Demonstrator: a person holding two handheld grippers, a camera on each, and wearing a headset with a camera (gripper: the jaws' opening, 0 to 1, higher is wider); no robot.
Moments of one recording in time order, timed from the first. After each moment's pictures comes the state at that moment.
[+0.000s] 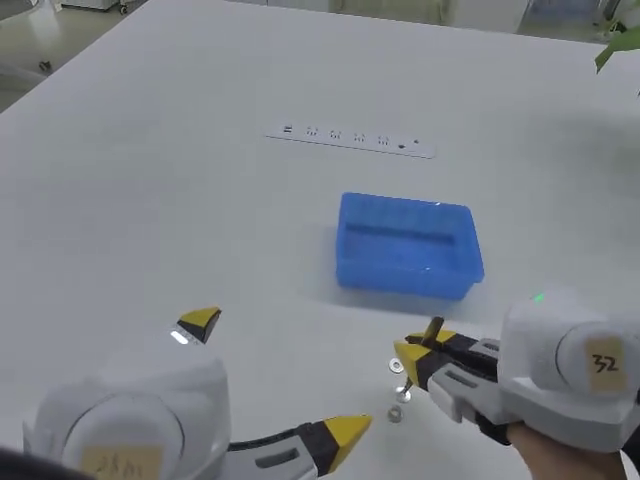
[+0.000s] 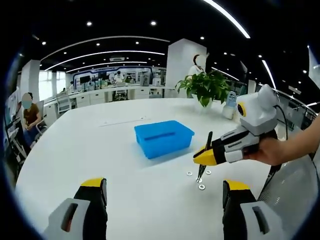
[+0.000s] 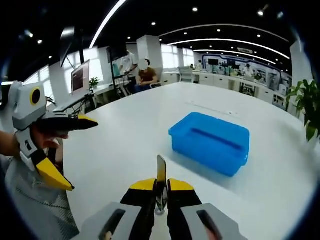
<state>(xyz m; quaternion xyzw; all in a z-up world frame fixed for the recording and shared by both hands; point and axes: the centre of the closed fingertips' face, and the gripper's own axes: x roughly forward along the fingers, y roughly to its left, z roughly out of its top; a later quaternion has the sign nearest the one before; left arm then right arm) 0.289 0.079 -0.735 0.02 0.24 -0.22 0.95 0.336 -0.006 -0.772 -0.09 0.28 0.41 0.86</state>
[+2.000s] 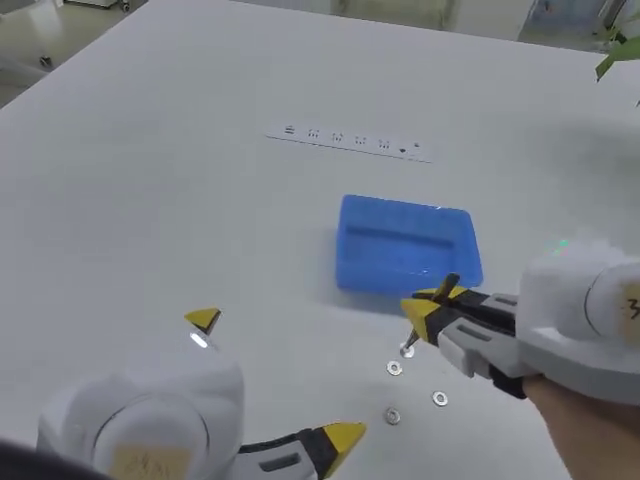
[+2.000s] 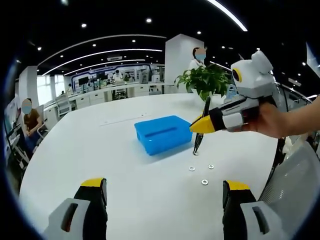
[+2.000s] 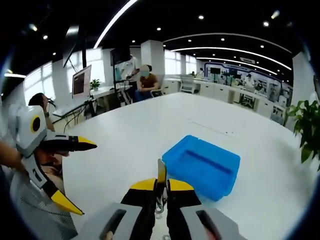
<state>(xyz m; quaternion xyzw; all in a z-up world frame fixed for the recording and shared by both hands) 0.290 0.080 -0.745 0.05 0.25 -0.22 0.94 0.368 -0.002 -0.719 -0.10 0.25 0.41 0.87</state>
